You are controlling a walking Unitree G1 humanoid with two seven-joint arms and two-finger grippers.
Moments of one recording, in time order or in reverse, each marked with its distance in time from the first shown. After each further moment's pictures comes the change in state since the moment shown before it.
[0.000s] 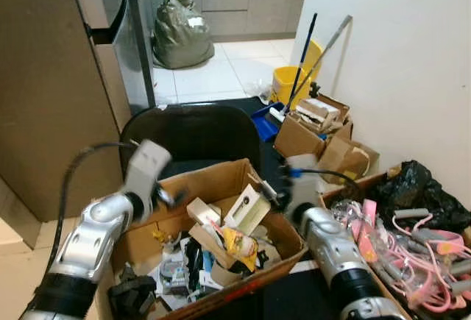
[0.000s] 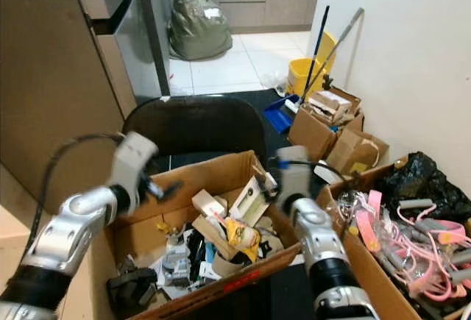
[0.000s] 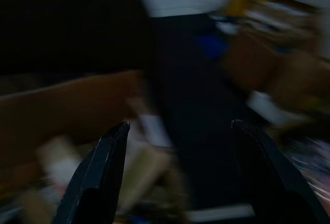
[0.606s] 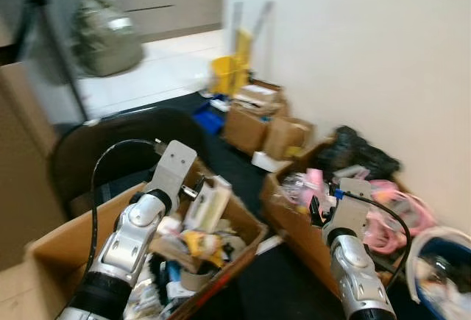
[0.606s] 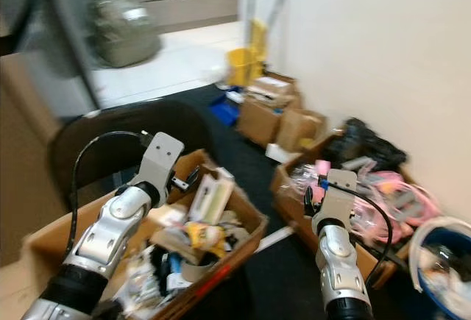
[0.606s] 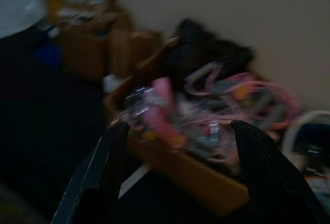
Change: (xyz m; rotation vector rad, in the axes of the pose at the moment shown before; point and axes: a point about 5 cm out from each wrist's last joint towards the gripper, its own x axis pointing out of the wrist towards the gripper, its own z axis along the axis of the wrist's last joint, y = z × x) left arm 0.016 -0.054 -0.003 0.111 -0.053 -0.030; right arm -0.029 -0.018 -0.014 0.005 -0.029 -0.267
